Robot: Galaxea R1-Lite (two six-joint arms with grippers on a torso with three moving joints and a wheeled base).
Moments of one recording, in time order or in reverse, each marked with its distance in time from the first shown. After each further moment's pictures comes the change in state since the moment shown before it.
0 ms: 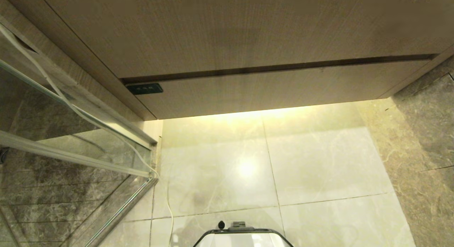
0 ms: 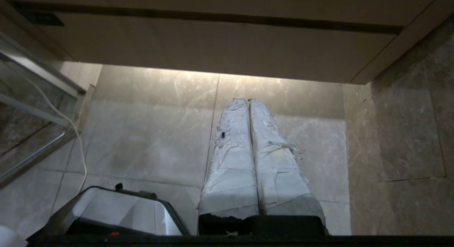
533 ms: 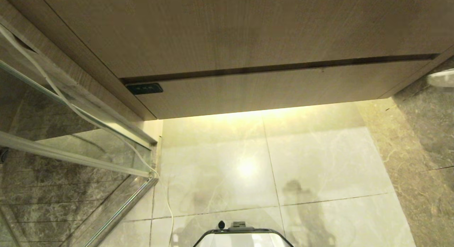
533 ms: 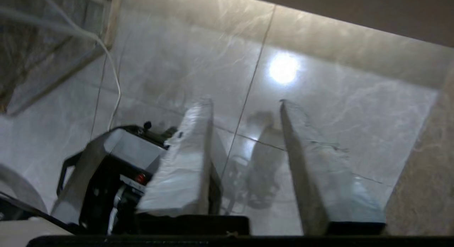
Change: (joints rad) left arm 0.000 0.000 0.000 0.000 0.000 0.000; right arm 0.052 0.755 -0.349 0.071 0.167 -0.054
